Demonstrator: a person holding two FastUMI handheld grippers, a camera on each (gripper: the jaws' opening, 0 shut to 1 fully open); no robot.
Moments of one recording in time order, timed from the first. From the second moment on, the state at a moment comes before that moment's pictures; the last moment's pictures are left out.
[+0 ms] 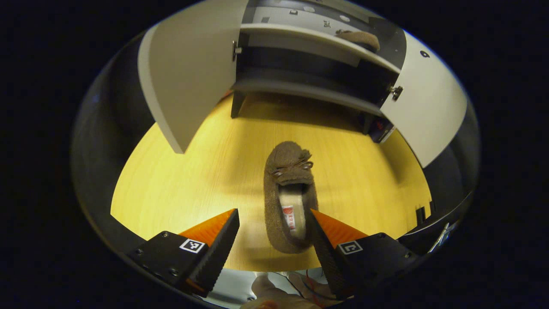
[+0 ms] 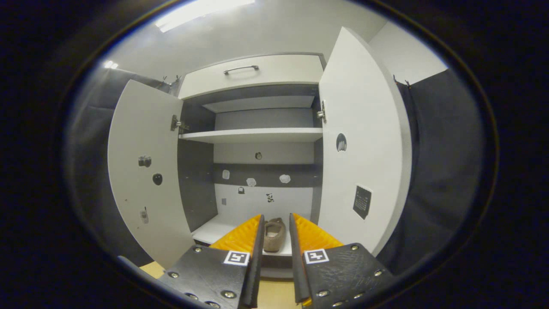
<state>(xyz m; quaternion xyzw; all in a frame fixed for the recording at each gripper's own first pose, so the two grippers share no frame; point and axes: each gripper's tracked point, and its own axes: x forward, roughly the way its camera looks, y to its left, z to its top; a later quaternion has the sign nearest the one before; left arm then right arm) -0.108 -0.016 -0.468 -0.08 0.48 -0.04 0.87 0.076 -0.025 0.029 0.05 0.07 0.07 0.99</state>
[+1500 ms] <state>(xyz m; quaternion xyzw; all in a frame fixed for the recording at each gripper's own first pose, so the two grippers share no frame) 0.068 -0.040 -0.340 -0.03 0.35 -0.08 0.93 0.032 -0.044 0.044 0.05 0.05 0.08 0.99</state>
